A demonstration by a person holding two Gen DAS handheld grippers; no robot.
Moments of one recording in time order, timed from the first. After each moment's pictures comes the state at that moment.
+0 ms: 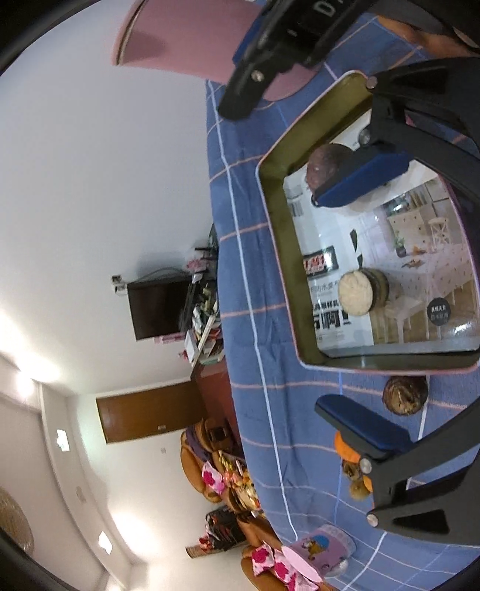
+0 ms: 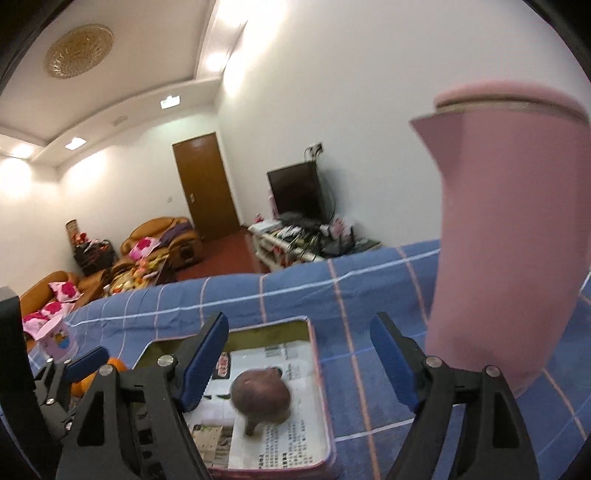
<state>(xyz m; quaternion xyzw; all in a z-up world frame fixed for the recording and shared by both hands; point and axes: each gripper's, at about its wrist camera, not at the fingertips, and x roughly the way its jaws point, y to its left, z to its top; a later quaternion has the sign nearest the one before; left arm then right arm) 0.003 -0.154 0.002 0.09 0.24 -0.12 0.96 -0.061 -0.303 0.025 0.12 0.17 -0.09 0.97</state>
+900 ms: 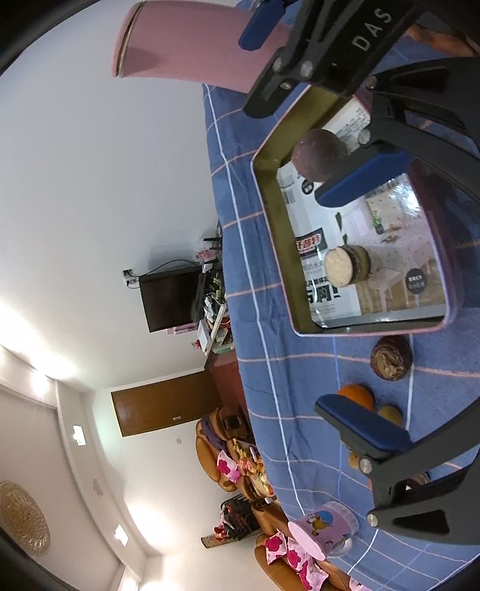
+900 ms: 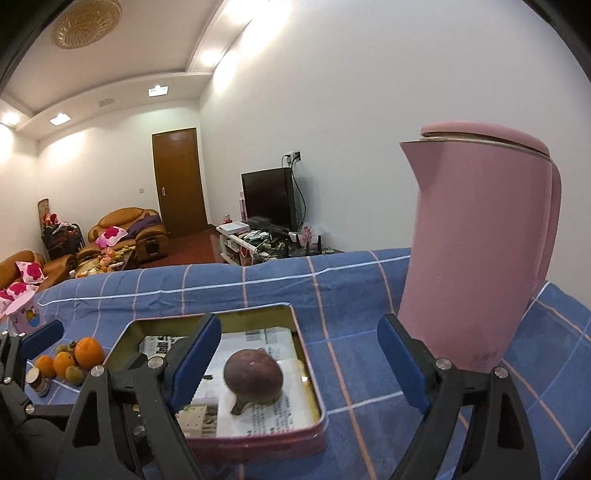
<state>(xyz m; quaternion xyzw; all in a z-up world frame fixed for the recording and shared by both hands) -0.021 -0.136 0.009 0.11 0.22 -0.11 0.96 -0.083 -0.275 0.022 0.06 0.17 -0.15 0.97</state>
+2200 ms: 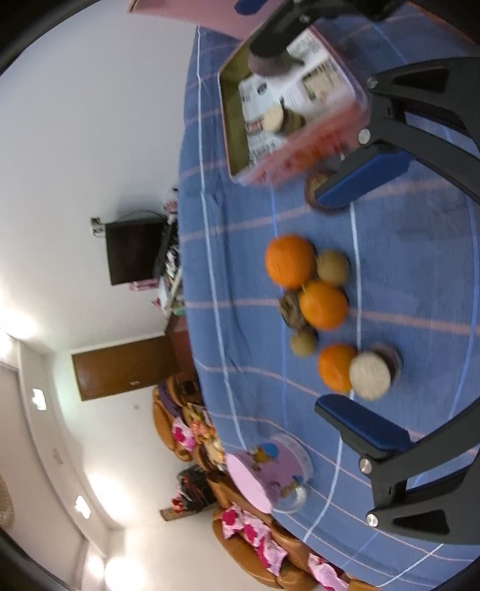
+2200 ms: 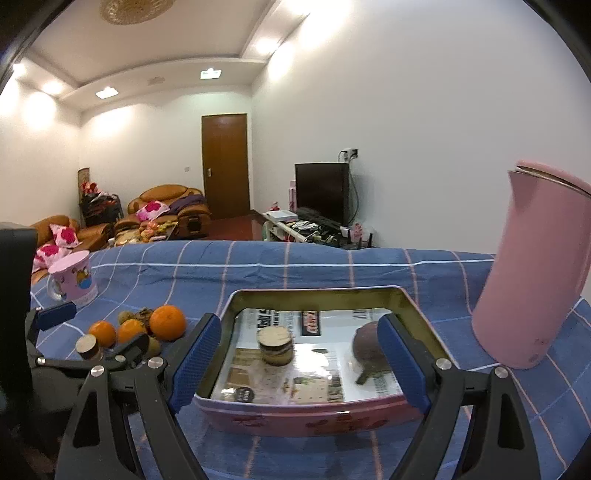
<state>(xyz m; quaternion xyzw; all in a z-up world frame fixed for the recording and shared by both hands) 0.004 0.001 -0.008 0.08 0.29 -0.04 0.95 -0.074 -0.168 0.020 0.01 0.19 -0.07 0.98</state>
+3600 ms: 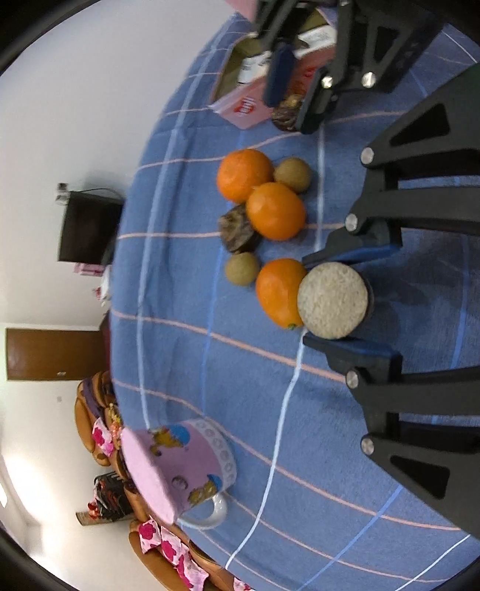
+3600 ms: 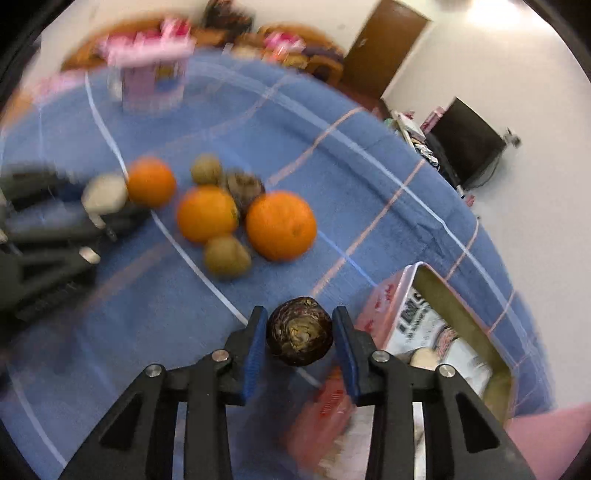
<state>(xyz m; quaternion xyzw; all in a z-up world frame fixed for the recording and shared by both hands) 0.035 0.080 -0.032 -0.02 0.40 -0.05 0.91 0.030 -0.069 -0.011 -0.22 0.43 0.13 0.86</state>
